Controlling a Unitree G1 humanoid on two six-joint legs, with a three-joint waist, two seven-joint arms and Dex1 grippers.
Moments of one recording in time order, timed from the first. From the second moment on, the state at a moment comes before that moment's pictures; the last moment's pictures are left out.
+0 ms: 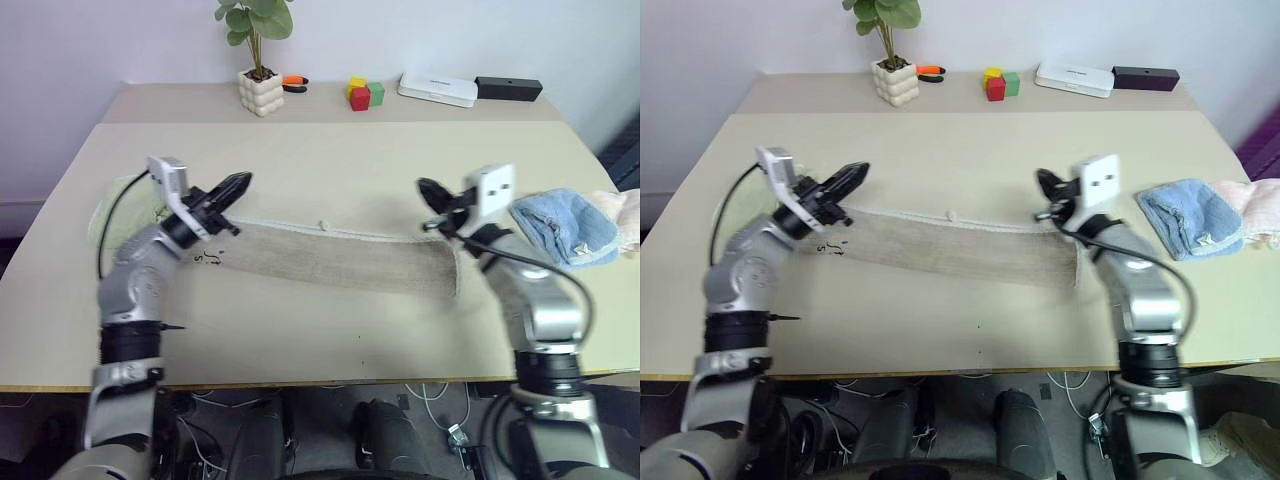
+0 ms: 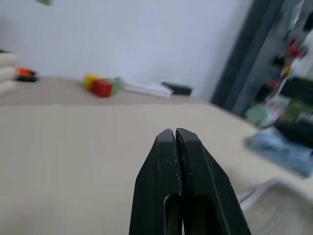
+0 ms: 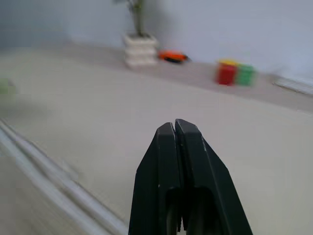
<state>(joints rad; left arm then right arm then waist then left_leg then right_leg) -0.48 0.24 0.20 0.06 -0.59 0.39 -0.70 -0.37 -0.21 -0.04 -0.22 0.28 0.45 0.31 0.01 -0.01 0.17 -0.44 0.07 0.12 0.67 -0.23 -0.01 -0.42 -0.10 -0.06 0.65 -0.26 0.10</state>
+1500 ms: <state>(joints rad) -0.53 0.53 0.21 0.29 -0.52 0.29 -1.07 -0.08 -0.48 -0.52 -0.28 0.98 1.00 0.32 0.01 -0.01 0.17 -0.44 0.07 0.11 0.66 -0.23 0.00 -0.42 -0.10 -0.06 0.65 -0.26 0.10</state>
